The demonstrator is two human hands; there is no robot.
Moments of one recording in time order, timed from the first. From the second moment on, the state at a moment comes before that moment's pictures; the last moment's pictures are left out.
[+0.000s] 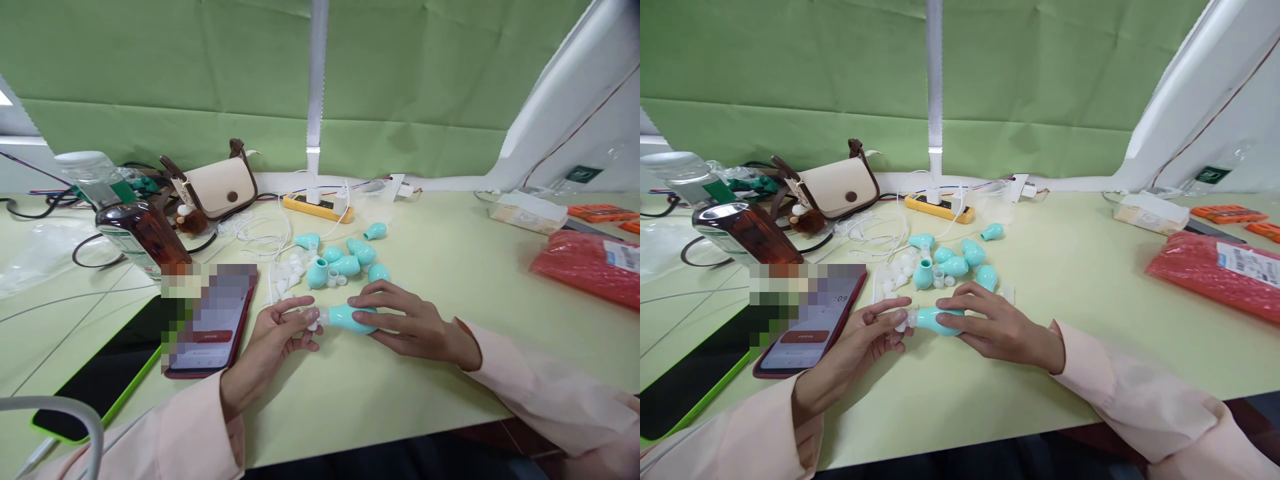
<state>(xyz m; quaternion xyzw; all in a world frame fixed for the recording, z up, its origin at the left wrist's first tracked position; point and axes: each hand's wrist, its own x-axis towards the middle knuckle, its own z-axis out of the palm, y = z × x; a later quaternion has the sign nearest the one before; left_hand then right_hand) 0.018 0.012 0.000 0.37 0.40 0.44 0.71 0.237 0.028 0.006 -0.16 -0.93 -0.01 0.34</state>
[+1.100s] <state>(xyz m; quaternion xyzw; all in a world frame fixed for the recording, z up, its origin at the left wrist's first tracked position) 0.018 0.003 0.006 0.58 0.46 0.45 0.50 0.228 0.028 0.003 -0.33 -0.66 0.57 0.36</state>
